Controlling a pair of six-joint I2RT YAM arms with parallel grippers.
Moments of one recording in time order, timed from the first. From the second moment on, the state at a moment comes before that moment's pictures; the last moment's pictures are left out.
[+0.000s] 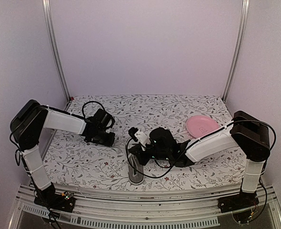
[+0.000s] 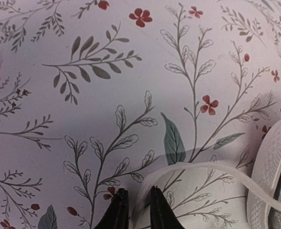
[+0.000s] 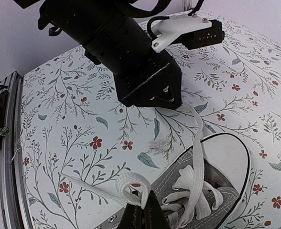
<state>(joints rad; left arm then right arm) -0.58 1.84 0.99 -0.20 -0.10 -0.30 1.09 1.94 1.00 0.50 -0.01 0.13</state>
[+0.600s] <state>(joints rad) -0.57 1.53 0.86 -0.20 -0.19 -0.38 1.08 1.94 1.00 0.50 -0.01 0.16</state>
